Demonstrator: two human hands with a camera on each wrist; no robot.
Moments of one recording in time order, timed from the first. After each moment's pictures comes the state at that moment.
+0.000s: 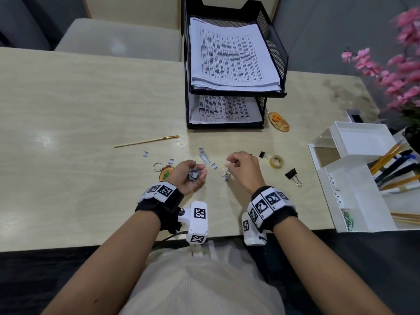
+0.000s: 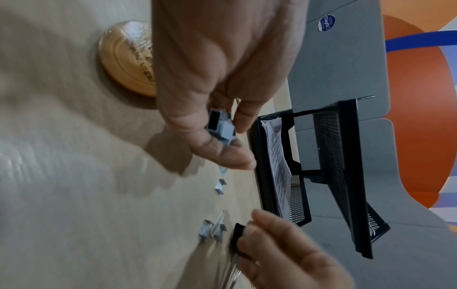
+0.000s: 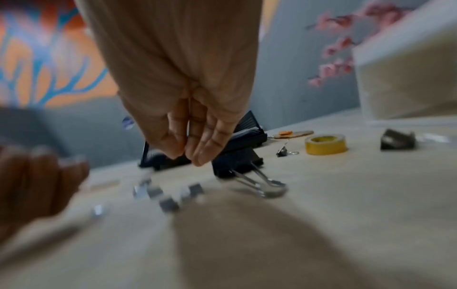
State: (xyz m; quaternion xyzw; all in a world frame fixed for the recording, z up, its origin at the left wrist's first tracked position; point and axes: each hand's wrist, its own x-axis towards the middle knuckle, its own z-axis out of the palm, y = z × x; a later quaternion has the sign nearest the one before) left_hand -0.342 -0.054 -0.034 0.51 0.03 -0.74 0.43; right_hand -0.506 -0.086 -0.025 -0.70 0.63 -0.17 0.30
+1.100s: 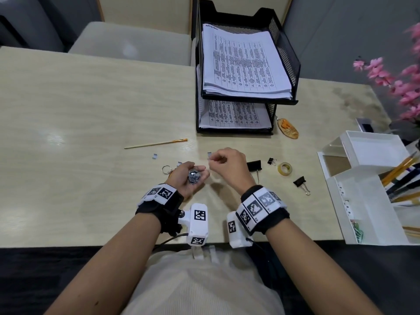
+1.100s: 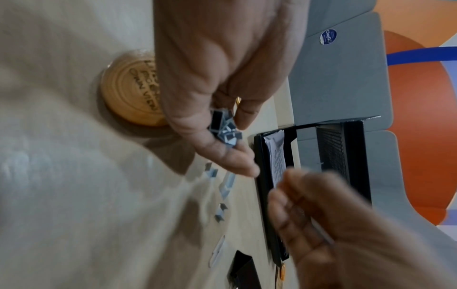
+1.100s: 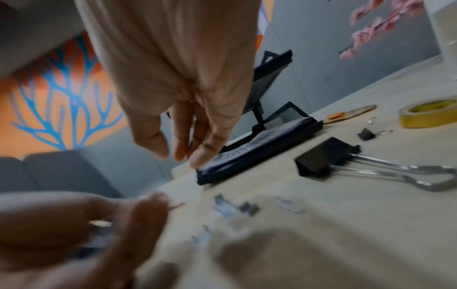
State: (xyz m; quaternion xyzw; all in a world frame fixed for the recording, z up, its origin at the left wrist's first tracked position) left_hand -0.326 -0.055 -0.035 0.49 0.07 -0.72 0.48; right_hand -0.451 -0.082 -0.001 -0.70 0.56 -0.23 0.37
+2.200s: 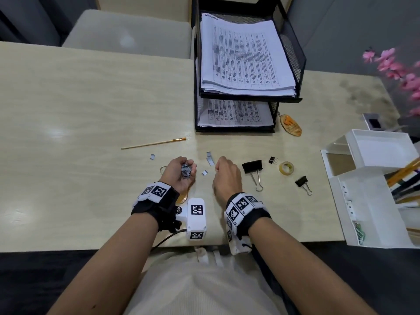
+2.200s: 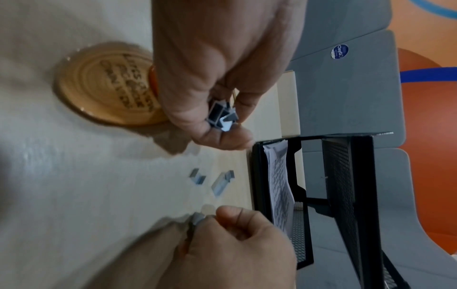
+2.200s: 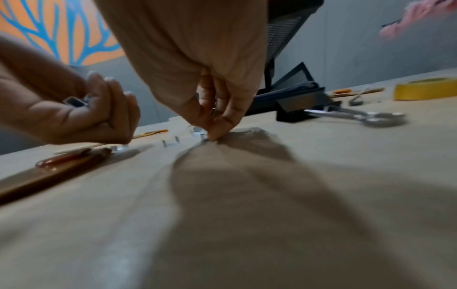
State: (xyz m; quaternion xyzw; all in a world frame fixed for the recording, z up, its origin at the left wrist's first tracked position) left_hand -0.314 -0.071 -0.041 0.52 0.11 -0.68 0.50; right_hand -0.440 -0.078 -0.044 -0.70 0.66 -0.09 0.24
